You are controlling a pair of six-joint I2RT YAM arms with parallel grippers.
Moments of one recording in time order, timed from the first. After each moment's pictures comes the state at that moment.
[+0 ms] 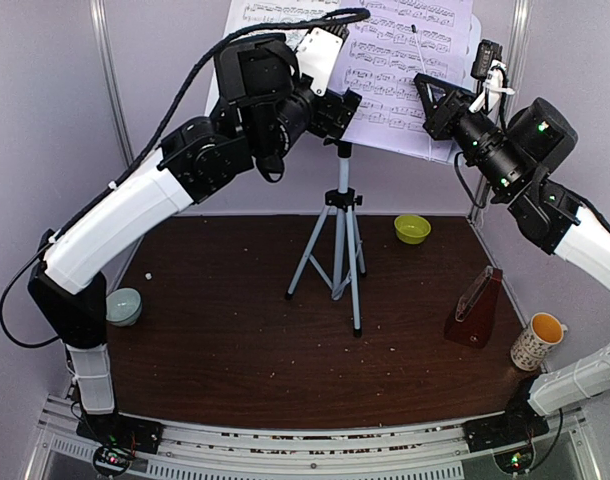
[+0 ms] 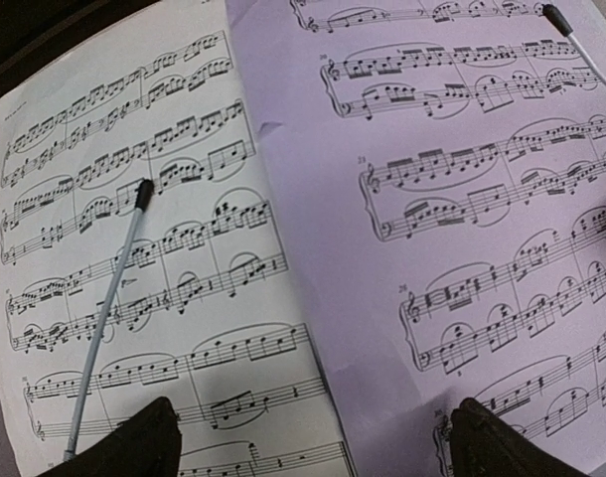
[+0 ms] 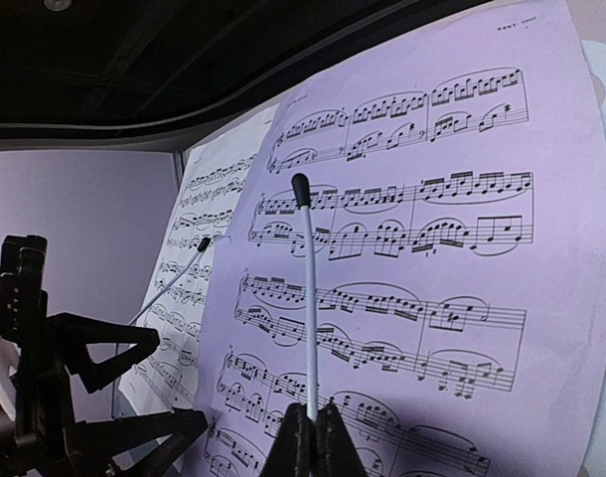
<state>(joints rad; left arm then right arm) -1.15 1.95 2.38 -0.26 -0.82 0.48 0.73 1.21 1.36 0.32 0.14 0.13</state>
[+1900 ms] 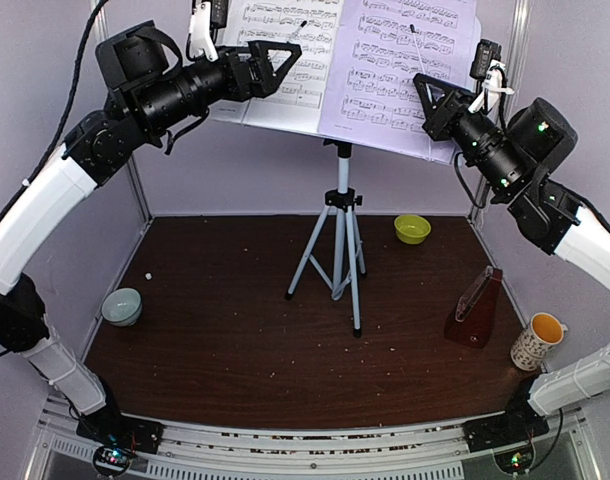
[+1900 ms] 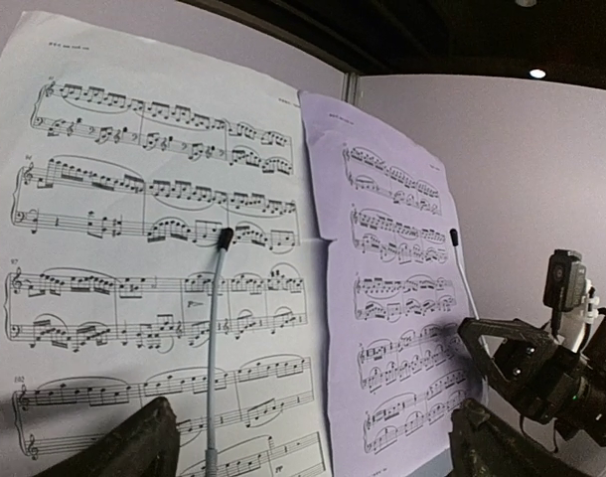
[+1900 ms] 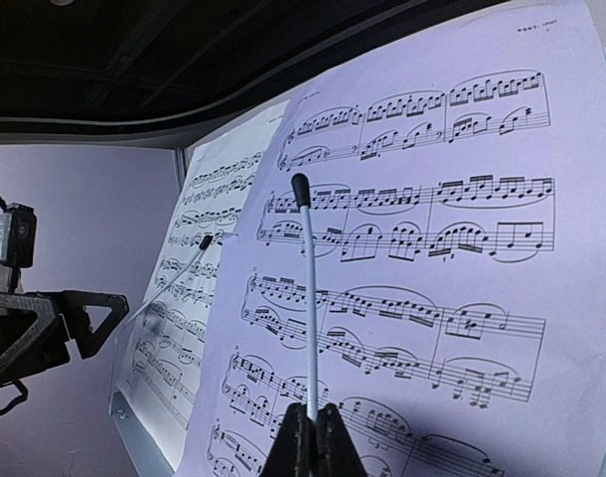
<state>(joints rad) -0.89 1.57 2.01 -0.19 -0.02 -0.11 0.74 1.21 1.36 0.32 0.14 0.12</state>
